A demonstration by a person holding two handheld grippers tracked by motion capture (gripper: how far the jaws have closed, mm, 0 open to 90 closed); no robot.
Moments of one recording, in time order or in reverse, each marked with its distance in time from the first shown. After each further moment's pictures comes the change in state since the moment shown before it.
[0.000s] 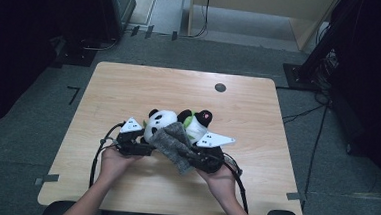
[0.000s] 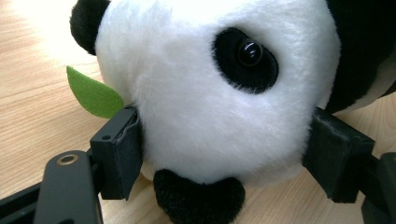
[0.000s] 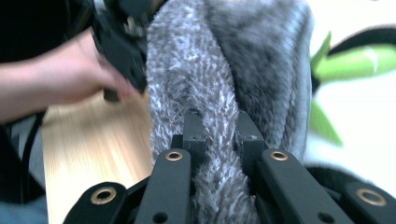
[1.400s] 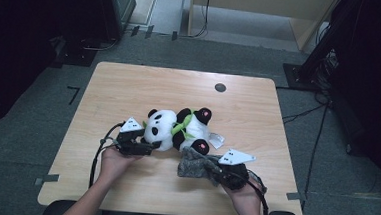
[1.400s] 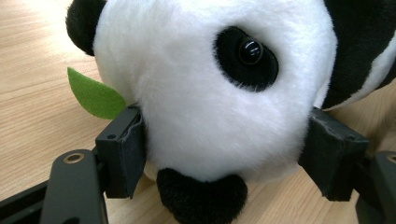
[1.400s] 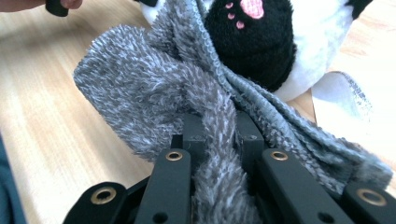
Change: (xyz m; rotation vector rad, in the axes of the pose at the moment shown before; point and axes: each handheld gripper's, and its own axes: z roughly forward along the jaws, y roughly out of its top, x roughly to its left) left arm 0.000 0.000 0.000 0.005 0.002 -0.014; right arm -0.013 -0.053 -0.053 0.135 -0.160 -0.023
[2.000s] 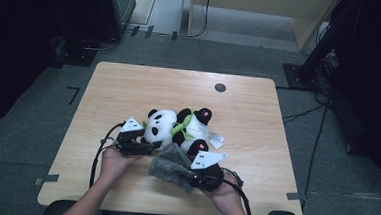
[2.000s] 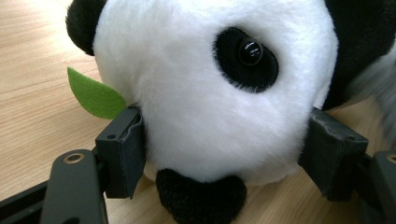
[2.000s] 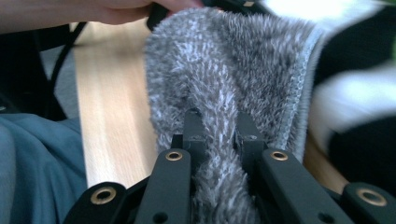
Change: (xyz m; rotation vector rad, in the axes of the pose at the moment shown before) left arm -0.001 0.001 0.000 0.002 0.004 -0.008; right arm 0.047 0.034 0.037 0.001 0.237 -0.169
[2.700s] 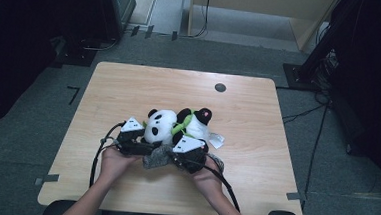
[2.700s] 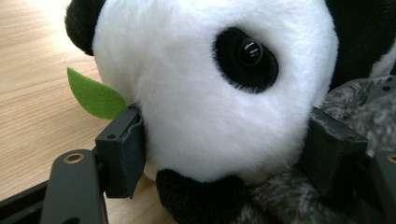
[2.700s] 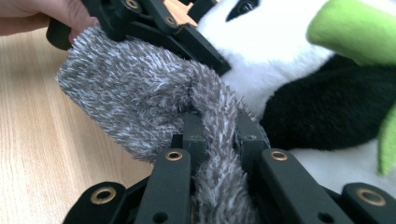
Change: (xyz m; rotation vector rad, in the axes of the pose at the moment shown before) left arm -0.001 0.001 0.000 0.010 0.004 0.007; right arm -0.023 0.026 0.052 0.005 -0.203 -0.042
